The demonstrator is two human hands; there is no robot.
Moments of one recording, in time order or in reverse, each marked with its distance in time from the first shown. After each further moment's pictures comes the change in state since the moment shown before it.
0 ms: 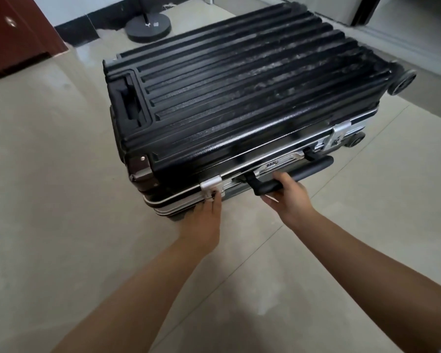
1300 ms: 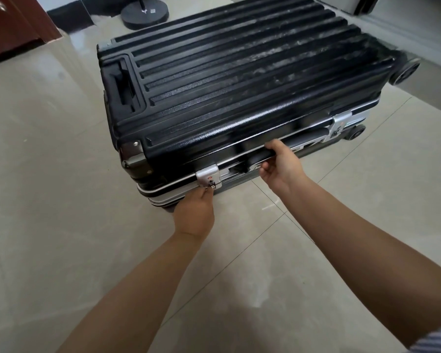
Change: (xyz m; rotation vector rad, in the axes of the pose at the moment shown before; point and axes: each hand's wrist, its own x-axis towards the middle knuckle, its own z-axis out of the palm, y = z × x) left_hand 0.011 -0.001 0.025 -0.225 0.464 -0.025; right_hand 0.002 -0.029 0.031 0.027 0.075 0.056
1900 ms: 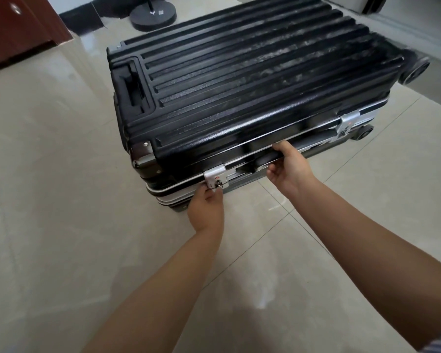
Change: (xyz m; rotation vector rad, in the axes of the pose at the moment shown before) left_hand 0.006 0.035 -0.004 -0.925 0.259 -0.915; right_hand 0.001 0.000 -0.008 -0.045 -0.047 -0.004
